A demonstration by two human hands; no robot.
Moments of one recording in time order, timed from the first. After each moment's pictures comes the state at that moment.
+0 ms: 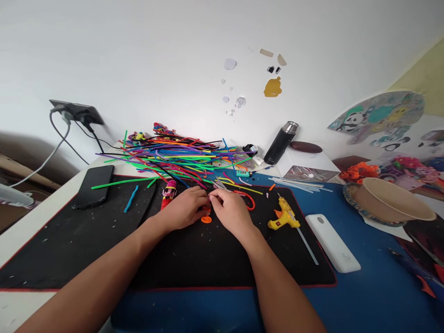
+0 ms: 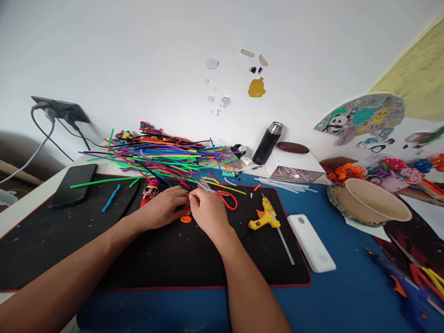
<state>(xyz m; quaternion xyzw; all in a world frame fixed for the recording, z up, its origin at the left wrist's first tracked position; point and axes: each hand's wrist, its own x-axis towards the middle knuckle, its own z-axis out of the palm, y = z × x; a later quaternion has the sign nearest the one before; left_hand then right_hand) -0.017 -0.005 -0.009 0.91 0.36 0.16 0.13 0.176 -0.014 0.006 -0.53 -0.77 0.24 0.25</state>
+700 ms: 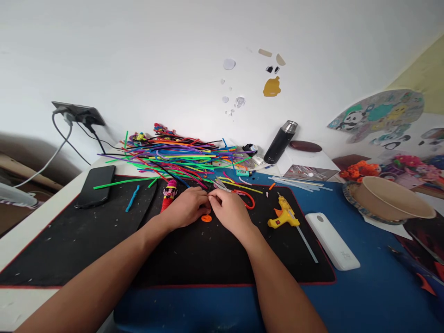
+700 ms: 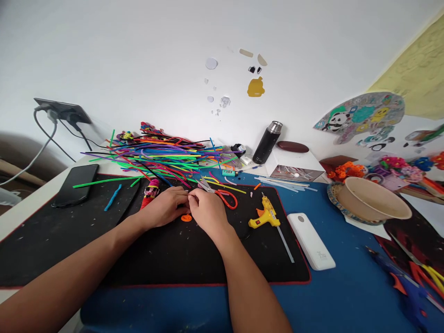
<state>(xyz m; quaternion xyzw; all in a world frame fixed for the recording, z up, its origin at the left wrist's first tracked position) -0.016 0.001 -0.026 0.90 0.37 0.18 0.13 0.175 -0.014 0.005 -0.53 -0.78 0.25 0.25</state>
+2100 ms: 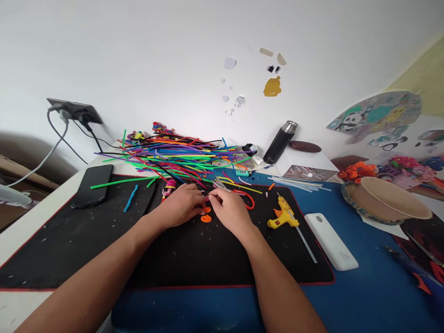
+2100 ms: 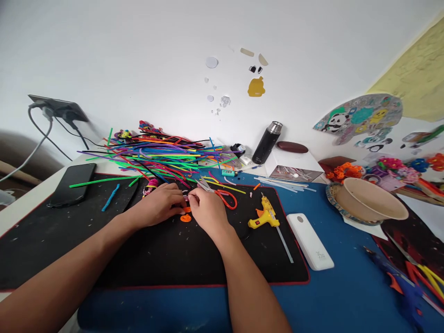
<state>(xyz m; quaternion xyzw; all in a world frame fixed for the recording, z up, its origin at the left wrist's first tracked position) -0.029 -0.002 -0.008 0.91 0.39 0.14 0.09 0.176 -0.014 0.005 -0.53 -0.77 0.24 0.25</state>
